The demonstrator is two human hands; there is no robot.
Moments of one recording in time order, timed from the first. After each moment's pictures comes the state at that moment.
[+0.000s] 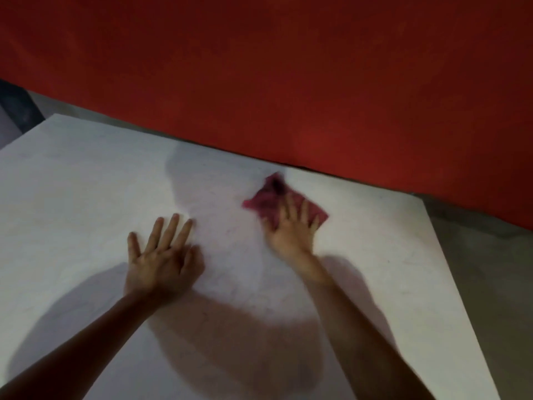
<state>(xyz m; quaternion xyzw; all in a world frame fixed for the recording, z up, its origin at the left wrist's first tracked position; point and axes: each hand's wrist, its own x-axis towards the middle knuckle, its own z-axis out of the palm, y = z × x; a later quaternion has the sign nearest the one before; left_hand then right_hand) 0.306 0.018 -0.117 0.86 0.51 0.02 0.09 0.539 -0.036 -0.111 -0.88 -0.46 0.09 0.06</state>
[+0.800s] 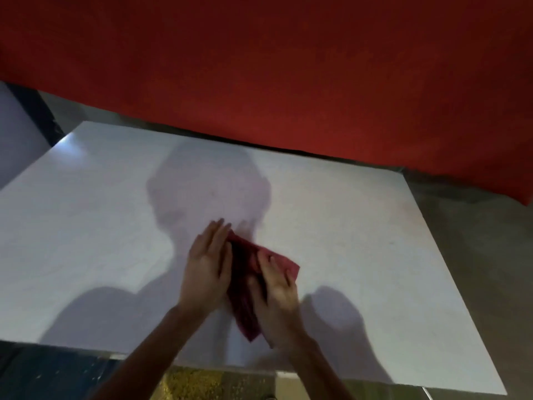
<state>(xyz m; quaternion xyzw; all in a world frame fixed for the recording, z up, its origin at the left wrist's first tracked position) 0.275 -0.073 -0.087 0.83 0.38 0.32 0.26 0.370 -0.178 -0.115 -0.78 -0.51 0.02 0.36</state>
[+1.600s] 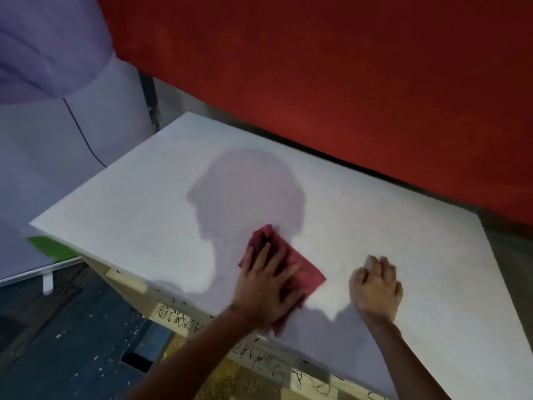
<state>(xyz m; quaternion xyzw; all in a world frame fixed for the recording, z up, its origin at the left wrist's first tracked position) 0.227 -0.099 -0.108 0.93 0.34 0.02 0.09 0.437 -0.180 -0.118 -0.93 -0.31 0.00 0.20</state>
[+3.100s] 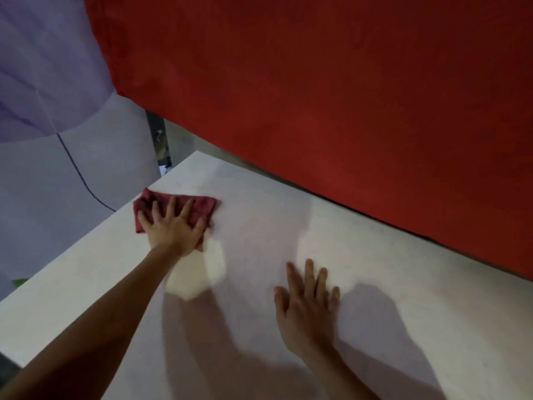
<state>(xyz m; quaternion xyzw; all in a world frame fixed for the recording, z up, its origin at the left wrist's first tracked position) 0.156 0.209 -0.104 0.74 0.67 0.01 0.06 0.349 0.013 -0.126 -0.84 -0.54 0.00 0.07</state>
